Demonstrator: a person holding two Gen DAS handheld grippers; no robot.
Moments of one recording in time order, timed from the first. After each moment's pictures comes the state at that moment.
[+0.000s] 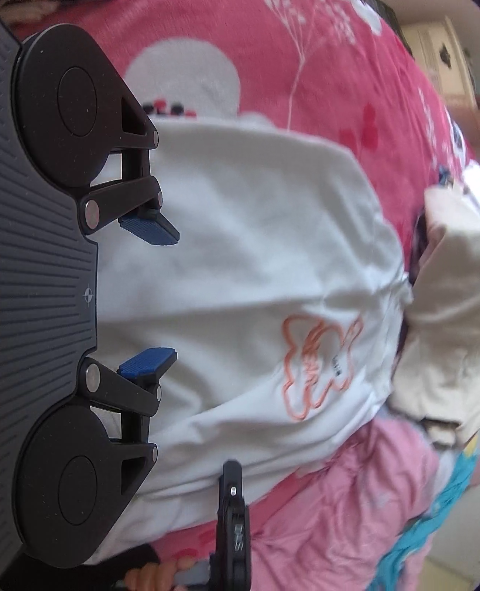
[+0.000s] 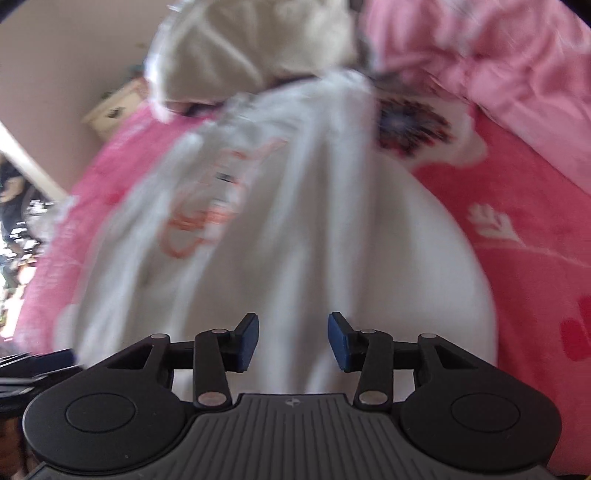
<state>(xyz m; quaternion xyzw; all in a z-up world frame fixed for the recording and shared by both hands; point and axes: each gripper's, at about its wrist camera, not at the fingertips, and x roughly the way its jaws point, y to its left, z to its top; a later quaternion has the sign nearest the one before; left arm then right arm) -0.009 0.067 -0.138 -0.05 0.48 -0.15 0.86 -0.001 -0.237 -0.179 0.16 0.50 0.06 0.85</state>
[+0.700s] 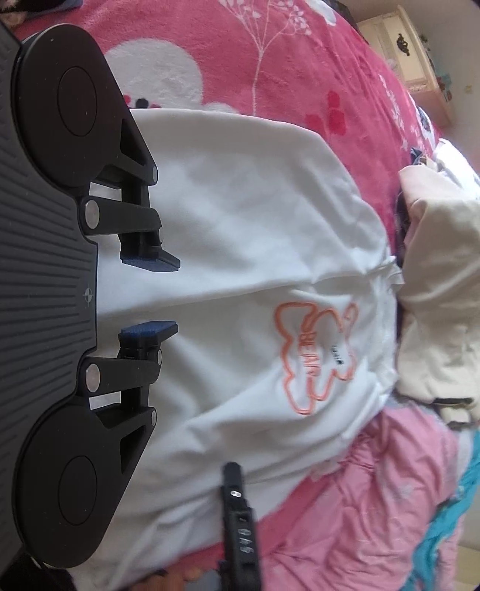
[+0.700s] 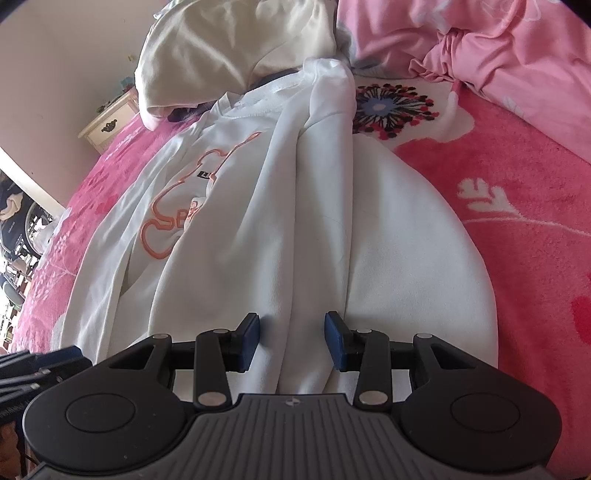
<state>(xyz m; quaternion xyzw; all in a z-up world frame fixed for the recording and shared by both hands) -0.005 0.047 -0.138 0.00 0.45 -0.14 0.88 -0.007 -0.242 -0.191 0.18 0.48 0.06 0.86</state>
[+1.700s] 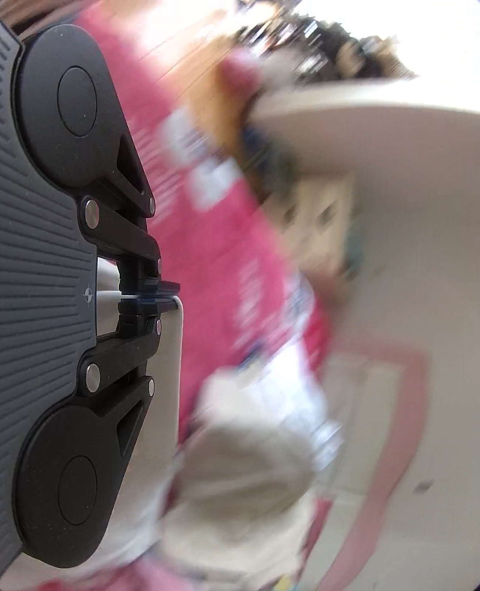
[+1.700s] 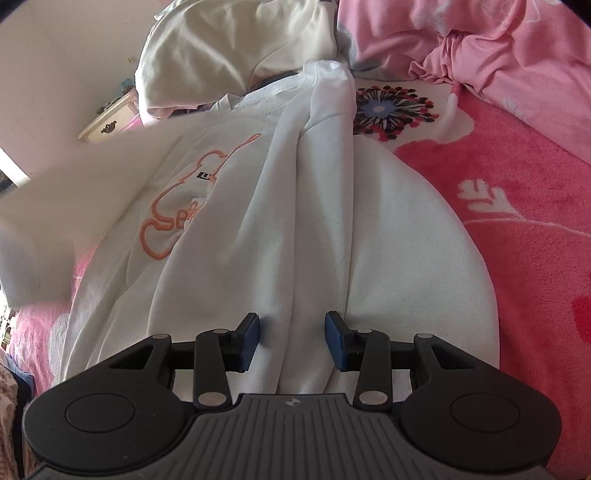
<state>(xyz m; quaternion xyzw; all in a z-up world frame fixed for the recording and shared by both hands) 0.089 0.226 0.004 -0.07 0.26 0.15 0.95 -0.008 -0.244 -0.192 0.18 0.48 0.06 0.86</state>
